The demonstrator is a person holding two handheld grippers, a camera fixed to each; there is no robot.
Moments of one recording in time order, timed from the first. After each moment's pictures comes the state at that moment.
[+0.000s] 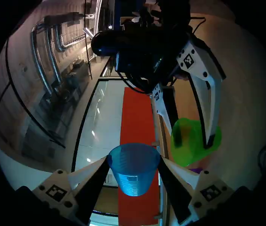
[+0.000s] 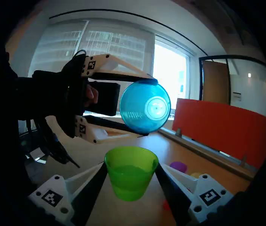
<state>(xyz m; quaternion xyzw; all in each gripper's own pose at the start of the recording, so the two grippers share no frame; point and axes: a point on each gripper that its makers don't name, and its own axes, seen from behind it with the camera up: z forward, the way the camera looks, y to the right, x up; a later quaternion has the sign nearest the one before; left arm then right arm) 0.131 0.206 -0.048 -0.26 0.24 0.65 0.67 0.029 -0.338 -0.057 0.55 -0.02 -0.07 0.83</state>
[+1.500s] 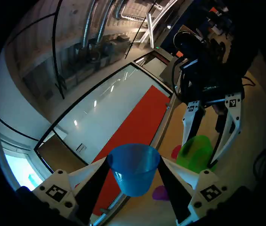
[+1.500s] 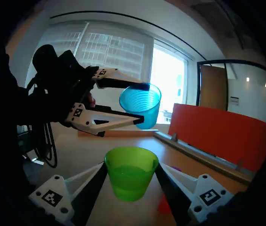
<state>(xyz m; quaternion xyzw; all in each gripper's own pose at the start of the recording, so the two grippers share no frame) 0.147 0.178 -0.026 -0.28 0.15 0.41 0.85 0.046 -0.330 -0.053 0.53 0.00 -0.08 0.84</state>
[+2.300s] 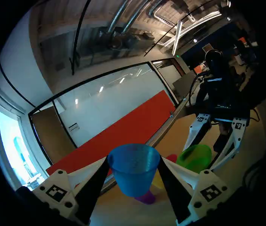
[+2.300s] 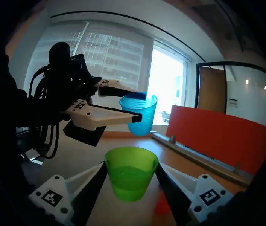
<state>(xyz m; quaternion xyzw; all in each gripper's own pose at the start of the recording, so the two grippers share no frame) 0.148 0.159 -0.013 -0.29 0.09 0.27 0.91 0.055 -0.327 -0.049 0.53 0.00 -0.08 0.85</state>
